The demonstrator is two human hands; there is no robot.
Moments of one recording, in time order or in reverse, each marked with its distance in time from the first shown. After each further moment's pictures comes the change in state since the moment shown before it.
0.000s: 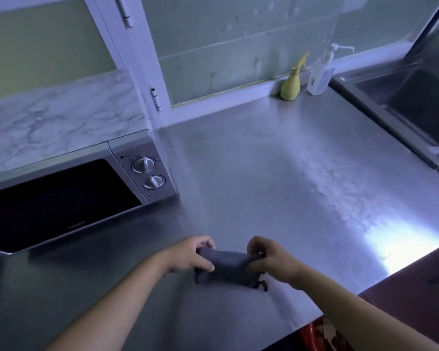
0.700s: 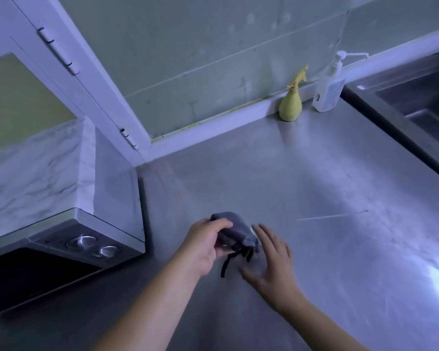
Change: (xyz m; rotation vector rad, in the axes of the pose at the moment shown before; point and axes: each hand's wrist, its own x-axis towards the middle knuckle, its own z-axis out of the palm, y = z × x) left_hand 0.165 0.209 -0.011 -0.939 0.589 -0.206; right_hand 0.097 0.002 -0.134 -0.293 0.518 -0.419
